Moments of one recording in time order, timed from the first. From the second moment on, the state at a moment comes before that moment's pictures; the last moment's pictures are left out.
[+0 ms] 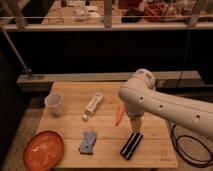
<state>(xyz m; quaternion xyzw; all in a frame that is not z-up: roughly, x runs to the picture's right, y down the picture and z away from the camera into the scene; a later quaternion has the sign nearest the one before) 0.134 0.137 0.663 -0.28 0.03 -0.07 0.96</state>
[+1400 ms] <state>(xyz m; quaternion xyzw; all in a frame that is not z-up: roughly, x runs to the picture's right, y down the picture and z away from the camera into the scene) 0.039 0.123 0.684 -0.27 0.00 -0.15 0.95</state>
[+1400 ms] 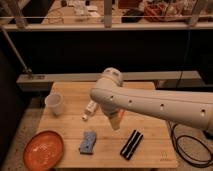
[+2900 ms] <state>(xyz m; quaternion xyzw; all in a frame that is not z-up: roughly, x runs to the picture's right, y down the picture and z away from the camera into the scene) 0.034 0.089 0.724 -0.27 -0.01 -0.15 0.95</state>
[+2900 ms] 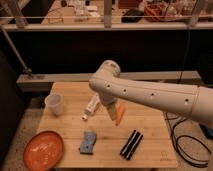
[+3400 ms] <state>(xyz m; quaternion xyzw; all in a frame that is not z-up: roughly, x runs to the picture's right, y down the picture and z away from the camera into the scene) 0.049 0.085 0.733 -0.27 -0.01 -0.14 0.95</state>
